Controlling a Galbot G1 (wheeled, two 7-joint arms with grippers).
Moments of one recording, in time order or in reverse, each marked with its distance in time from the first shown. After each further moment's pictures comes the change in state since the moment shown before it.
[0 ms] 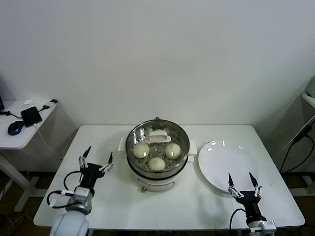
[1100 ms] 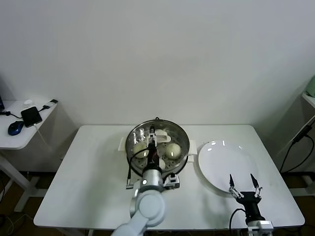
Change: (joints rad) left arm -0.407 -0.182 0.646 0.097 1.476 0.612 0.303; right arm 0.028 0.050 0.022 -0.041 -0.069 -0.006 0.004
